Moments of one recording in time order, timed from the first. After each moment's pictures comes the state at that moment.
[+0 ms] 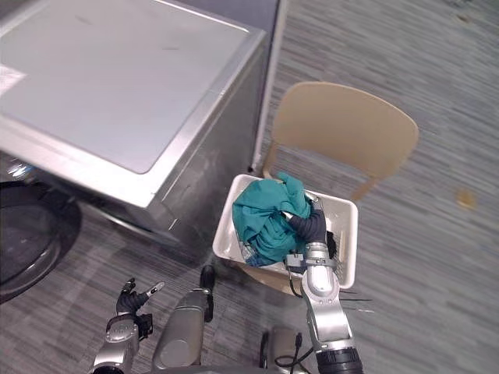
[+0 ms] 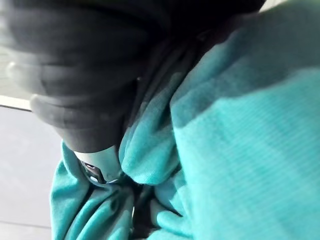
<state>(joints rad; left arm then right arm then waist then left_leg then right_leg) 0.21 -0.01 0.16 0.51 0.00 -0.03 0.24 0.04 -0.04 0.08 -0.14 -0.04 -0.11 -0.21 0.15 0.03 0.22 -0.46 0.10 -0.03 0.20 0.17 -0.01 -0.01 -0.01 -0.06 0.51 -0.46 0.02</state>
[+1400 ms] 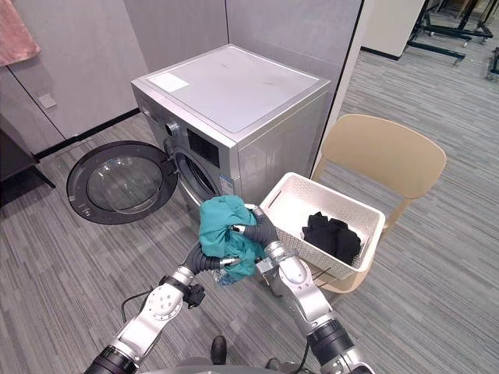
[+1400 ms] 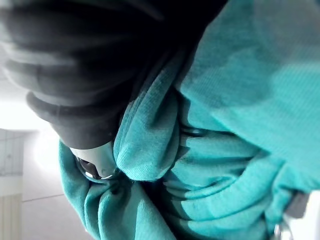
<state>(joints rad) 0.02 0.26 -0.43 0.14 0.24 -0.19 0.07 -0.15 -0.16 0.44 0.13 0.34 -0.11 0.11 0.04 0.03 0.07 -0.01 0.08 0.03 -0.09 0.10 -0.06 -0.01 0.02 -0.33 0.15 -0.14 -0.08</state>
